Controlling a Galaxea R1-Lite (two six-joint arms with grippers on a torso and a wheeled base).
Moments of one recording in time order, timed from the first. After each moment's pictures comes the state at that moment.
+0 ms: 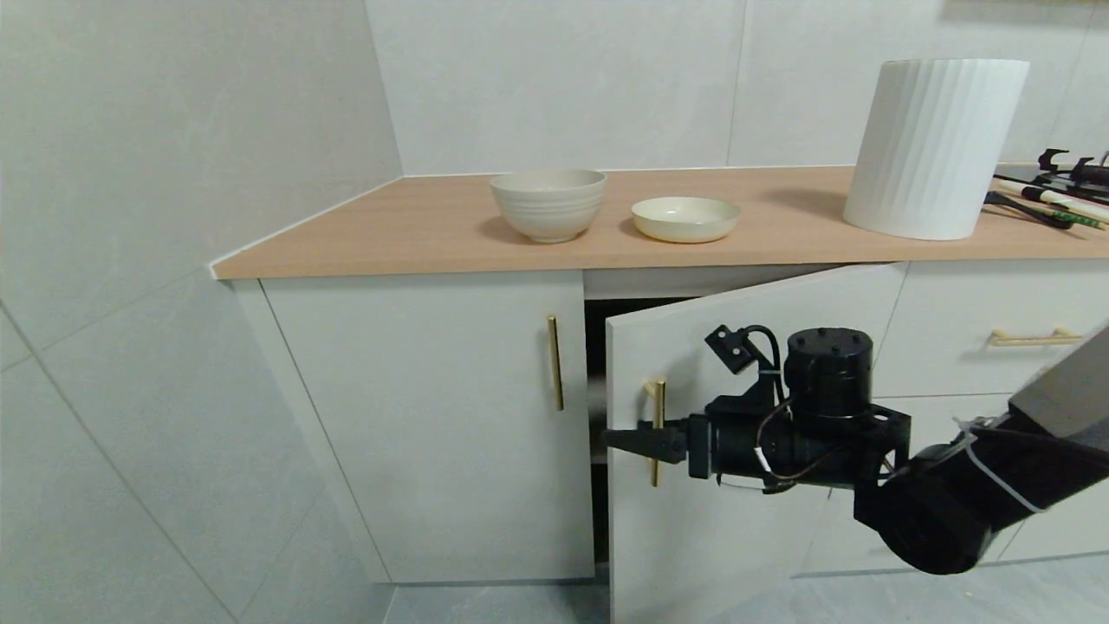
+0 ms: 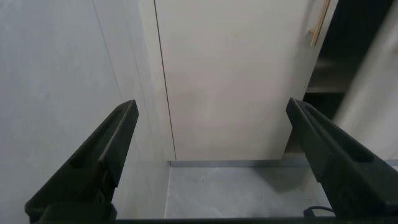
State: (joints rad) left arm 0.00 0.00 0.00 0.00 0.02 0.00; right arm 0.58 2.01 -0.78 -1.02 0.64 0.48
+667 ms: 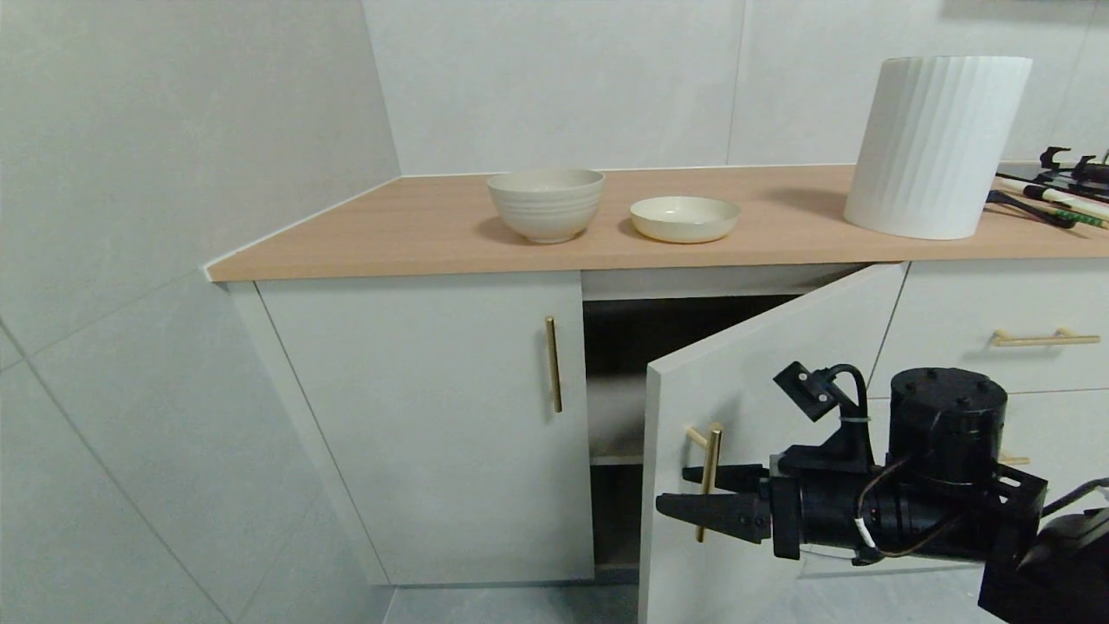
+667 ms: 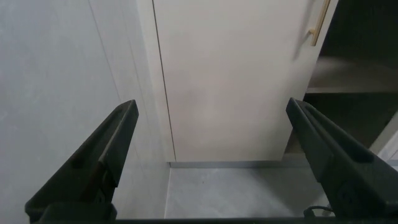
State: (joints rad) left arm 0.00 0.00 0.00 0.00 0.02 0.00; right arm 0.61 1.82 -0.45 -1.17 0.69 0.48
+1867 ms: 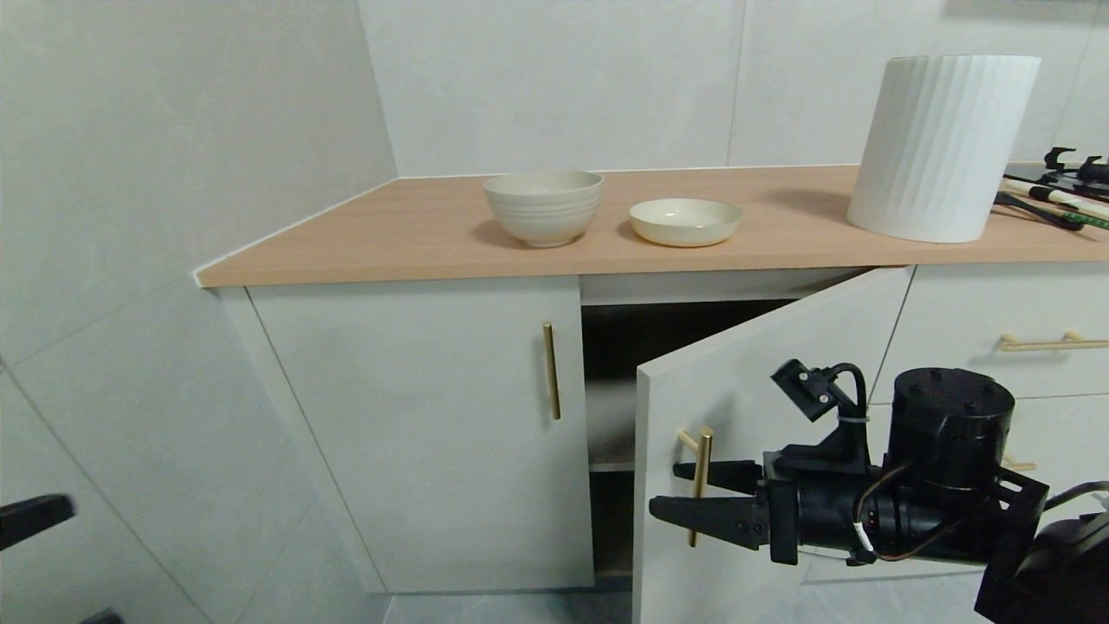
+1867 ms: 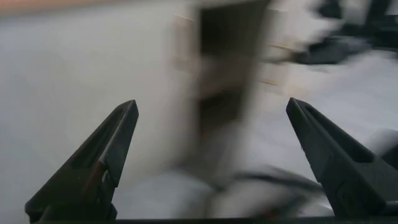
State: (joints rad) left arm -0.06 0.67 -0.63 0.17 -0.56 -0.02; right arm 0.63 1.83 -0.46 -1.21 0.71 0.48
